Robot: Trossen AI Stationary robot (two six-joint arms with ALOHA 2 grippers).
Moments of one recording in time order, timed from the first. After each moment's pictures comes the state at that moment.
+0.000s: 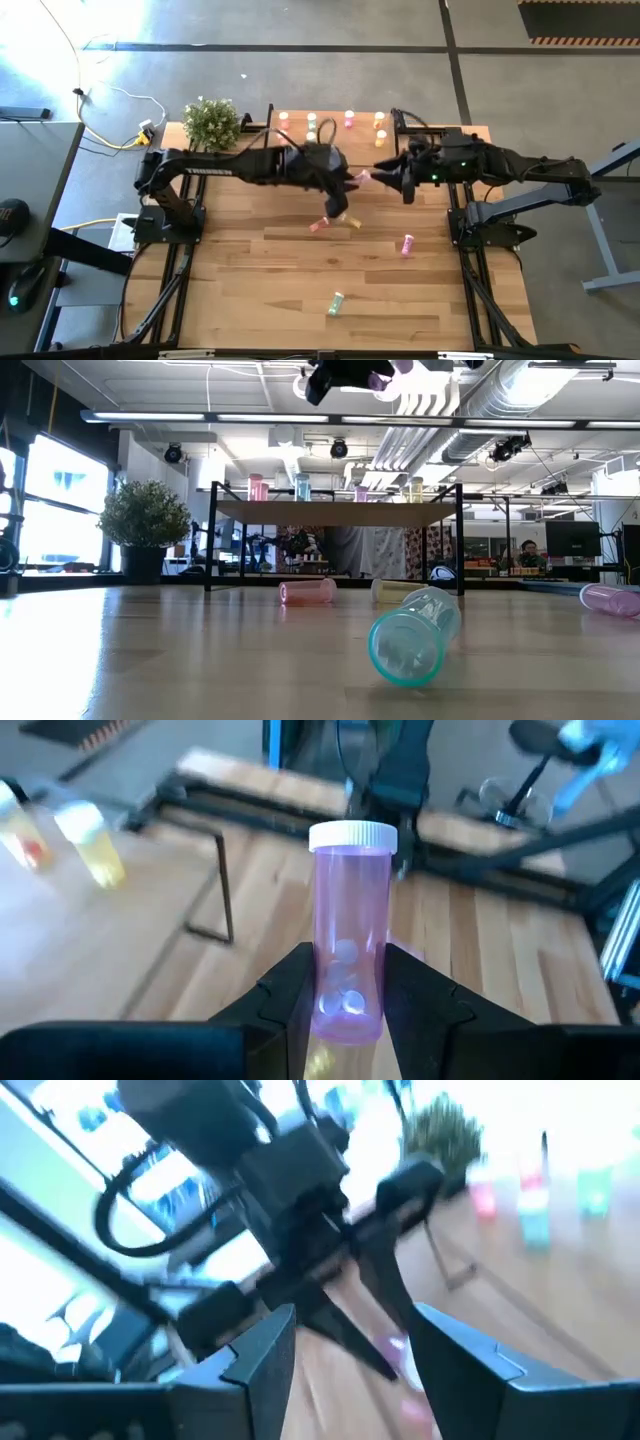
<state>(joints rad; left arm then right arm) 0.16 1.73 1.60 -0.39 -0.09 -0.20 -0.01 1.00 1.15 -0.40 0.11 0.55</state>
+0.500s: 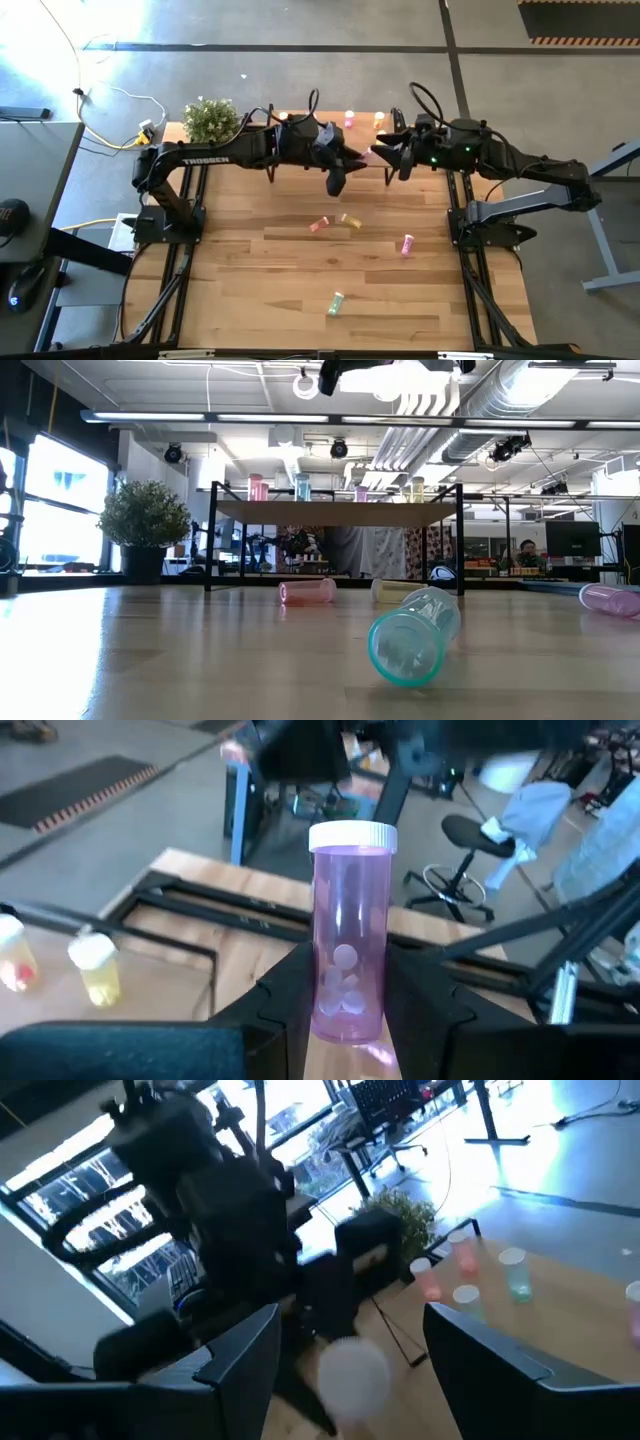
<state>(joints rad) 0.28 1.70 1.60 -0.17 0.10 -0.18 -0.13 1.00 1.15 -0.28 0.17 0.52</state>
